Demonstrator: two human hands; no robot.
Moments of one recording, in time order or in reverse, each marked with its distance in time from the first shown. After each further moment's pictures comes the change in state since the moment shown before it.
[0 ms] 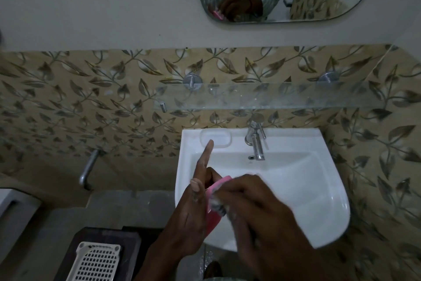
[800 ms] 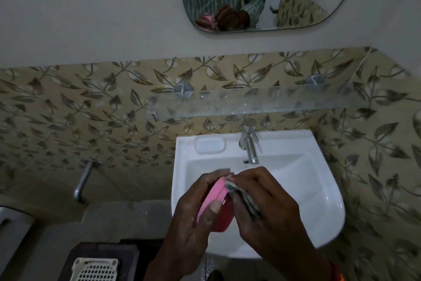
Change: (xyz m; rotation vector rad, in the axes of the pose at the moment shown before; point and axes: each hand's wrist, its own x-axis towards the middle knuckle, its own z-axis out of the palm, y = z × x) left_hand 0.000 0.011 0.006 0.271 0.113 0.064; right_hand -0.006 0.035 0.012 -0.124 0.169 0.055
